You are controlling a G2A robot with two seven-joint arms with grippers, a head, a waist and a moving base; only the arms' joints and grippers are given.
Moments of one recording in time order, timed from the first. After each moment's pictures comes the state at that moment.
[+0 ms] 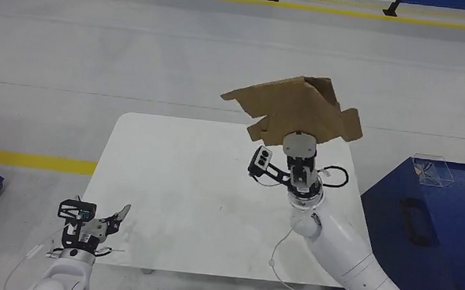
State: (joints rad) left arm 1.73 -1.15 -1.60 -1.80 1.33 0.00 0.00; right arm -0.90 -1.14 0.83 -1.36 2.43 0.77 1.05
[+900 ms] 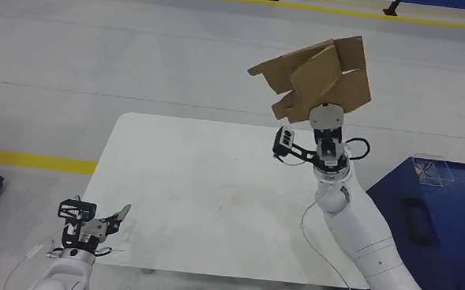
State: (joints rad) left arm 1.73 -1.15 -1.60 -1.80 1.33 0.00 0.00; right arm -0.80 -1.15 1.05 -1.26 2.25 0.88 1.02
